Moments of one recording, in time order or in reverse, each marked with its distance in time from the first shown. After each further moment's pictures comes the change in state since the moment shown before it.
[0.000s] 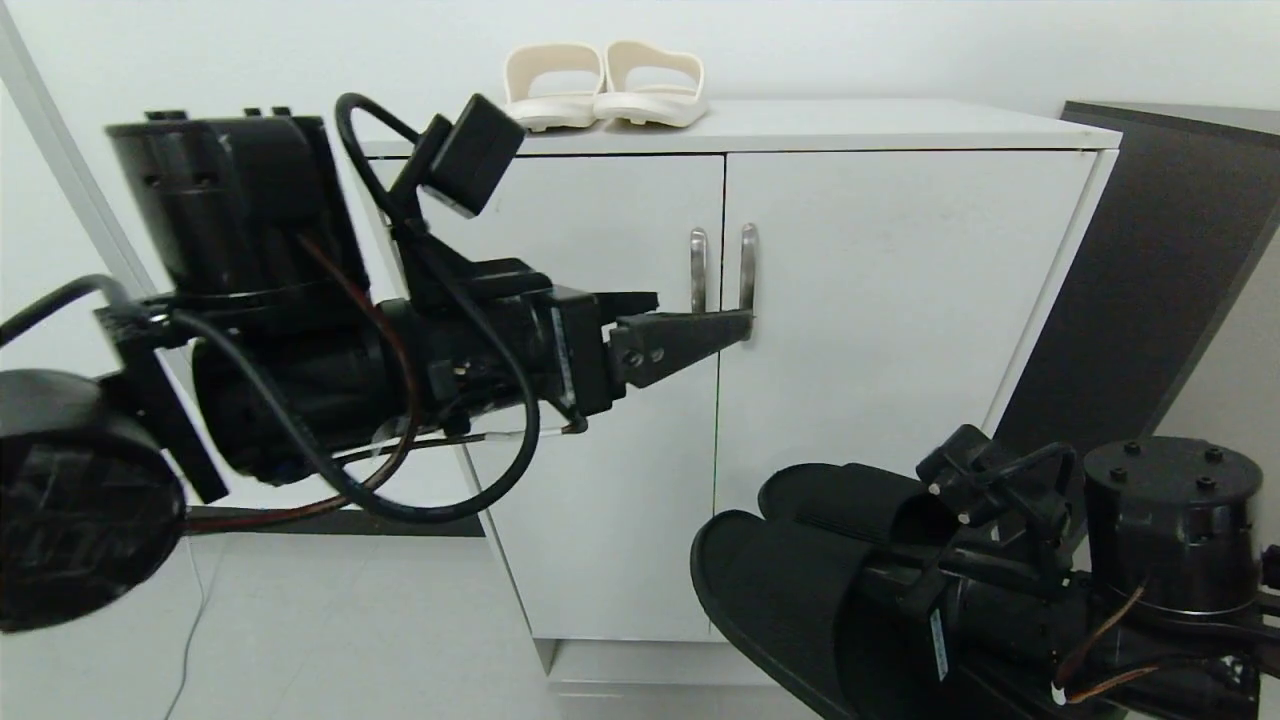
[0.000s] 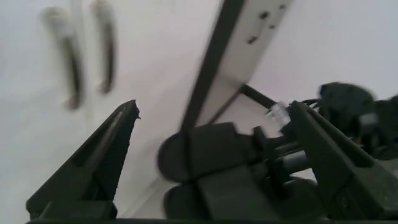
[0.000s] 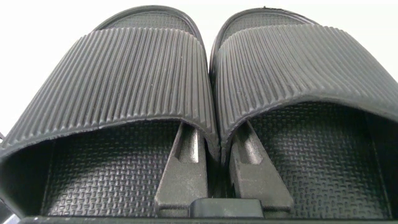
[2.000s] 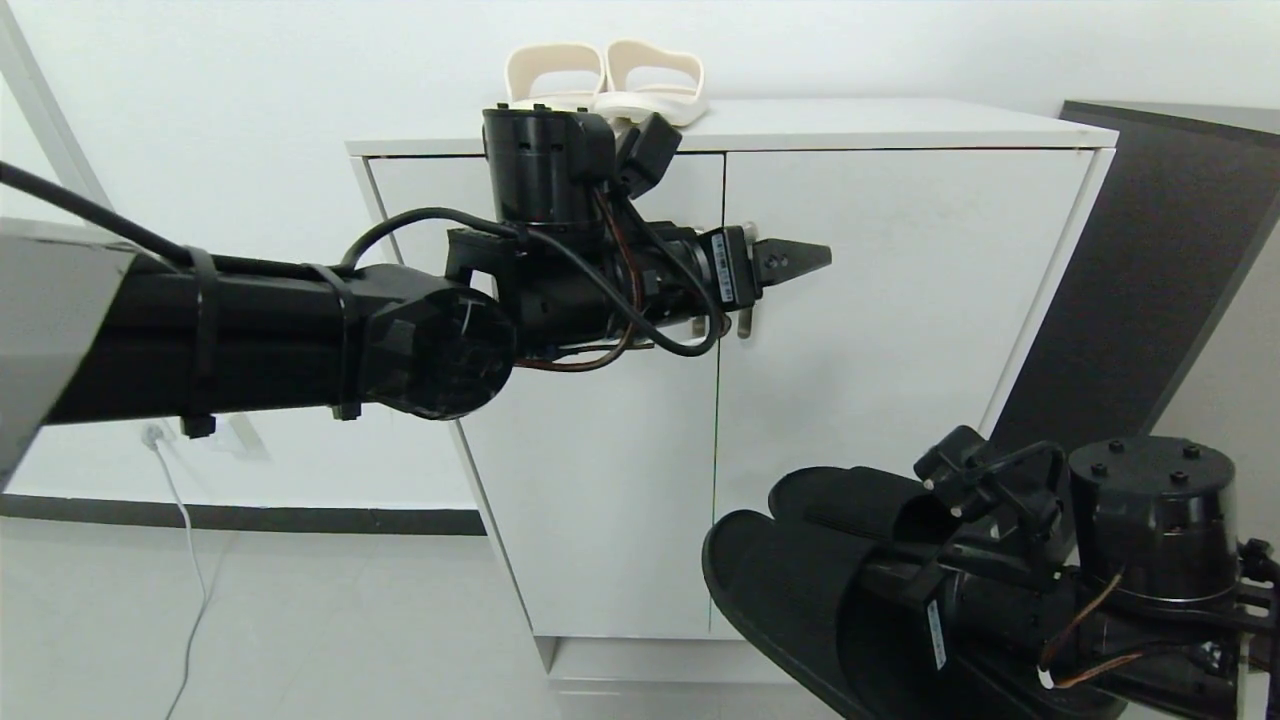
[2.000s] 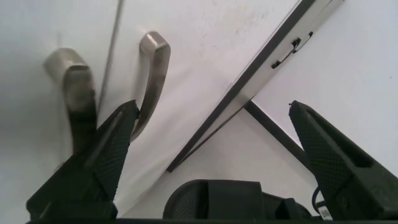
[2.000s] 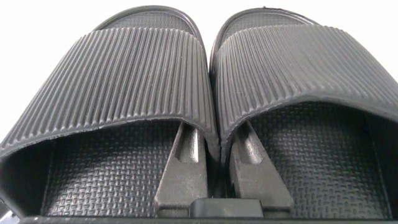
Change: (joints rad) left arm 0.005 0.410 -0.544 0.180 0.096 -0.176; right arm -0.037 0.027 0.000 -0.001 0.006 0.001
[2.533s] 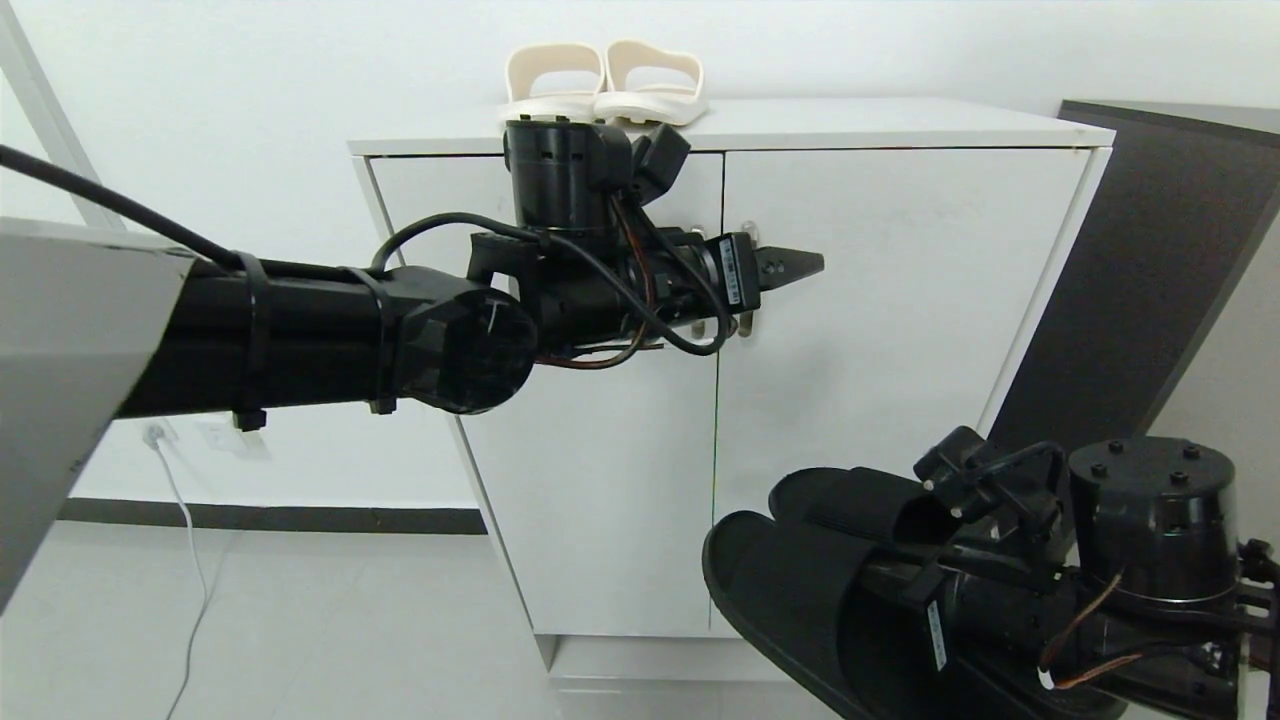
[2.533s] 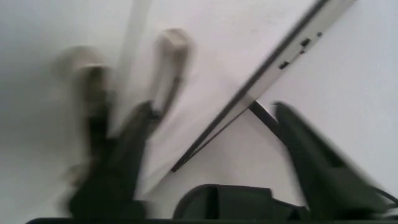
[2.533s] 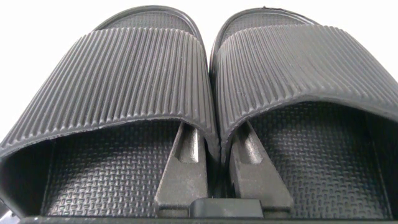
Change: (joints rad) left arm 0.001 0.036 -0.044 0.015 0.006 -0.001; right arm 0.000 0.000 0.001 0.001 0.000 -0.001
